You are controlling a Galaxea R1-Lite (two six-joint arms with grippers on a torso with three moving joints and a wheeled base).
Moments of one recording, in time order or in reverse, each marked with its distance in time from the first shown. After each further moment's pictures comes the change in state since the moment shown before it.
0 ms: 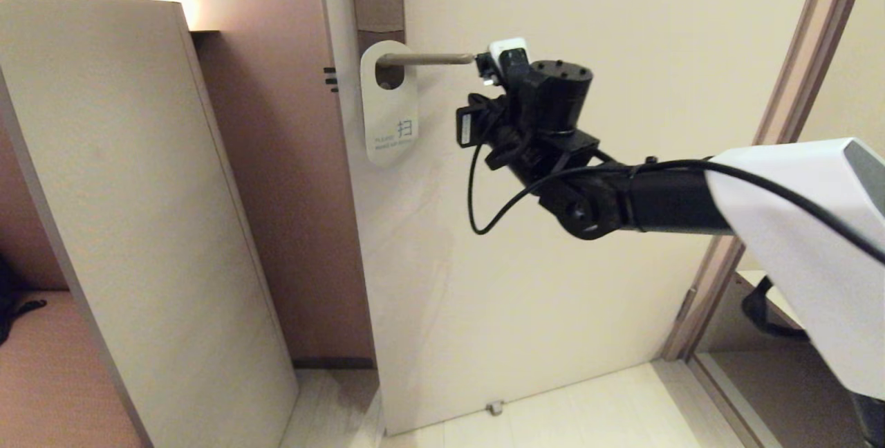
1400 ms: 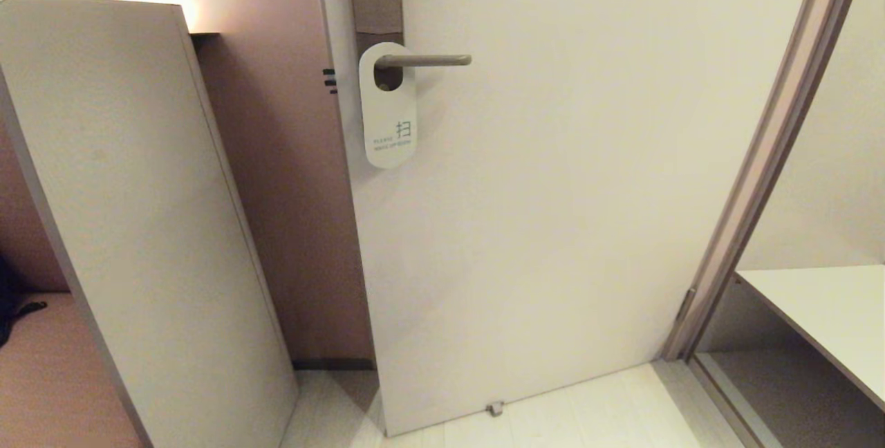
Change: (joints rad) left arm 0.000 0.000 0.000 0.000 0.000 0.000; right arm -0.549 -1.254 1.007 0.524 -0.031 -0.071
